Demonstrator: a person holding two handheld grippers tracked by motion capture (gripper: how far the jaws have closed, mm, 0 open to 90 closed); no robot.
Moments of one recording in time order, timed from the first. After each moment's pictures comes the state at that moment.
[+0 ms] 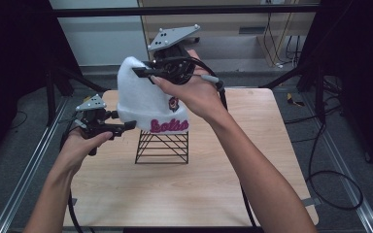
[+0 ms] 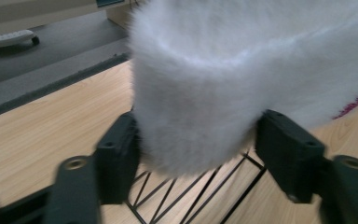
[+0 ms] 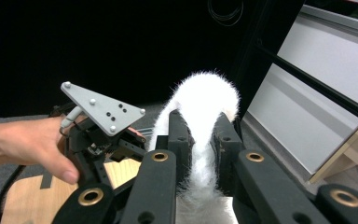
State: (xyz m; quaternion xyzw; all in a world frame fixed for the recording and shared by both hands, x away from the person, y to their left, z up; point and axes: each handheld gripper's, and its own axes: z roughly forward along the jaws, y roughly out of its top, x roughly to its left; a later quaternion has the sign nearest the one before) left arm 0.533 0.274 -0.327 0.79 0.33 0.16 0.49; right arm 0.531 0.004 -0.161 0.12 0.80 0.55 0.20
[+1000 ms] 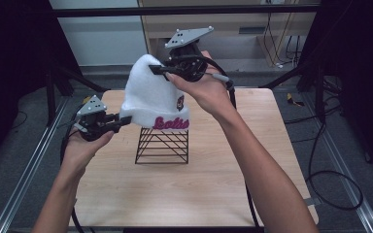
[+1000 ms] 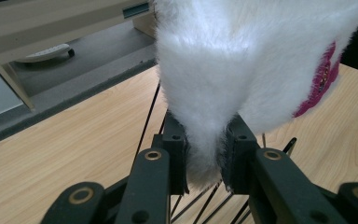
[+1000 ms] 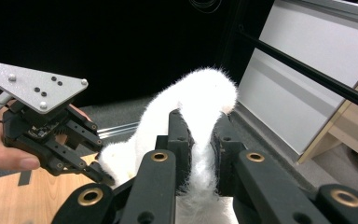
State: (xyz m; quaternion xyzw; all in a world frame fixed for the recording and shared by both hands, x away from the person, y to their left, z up) left arm 0.513 0.265 -0.316 0.79 0.33 0.22 0.47; right arm 0.556 -0.021 -0.178 0.16 0.80 0.54 0.20
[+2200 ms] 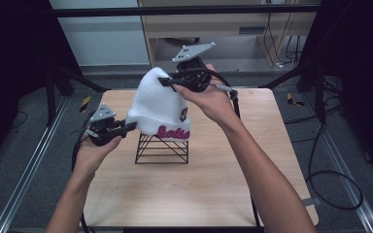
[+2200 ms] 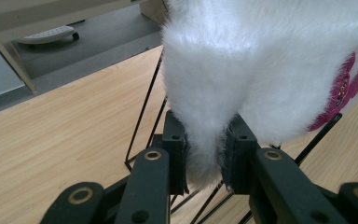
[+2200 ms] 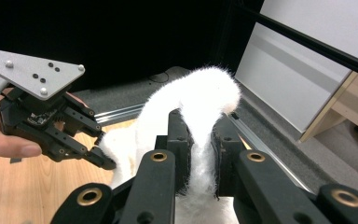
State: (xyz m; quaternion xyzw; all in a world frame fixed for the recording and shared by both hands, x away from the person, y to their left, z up) left arm 0.522 0.257 -0.355 0.79 0.35 0.22 0.45; right arm 0.568 -0.033 -0.217 0.18 0.81 0.52 0.19
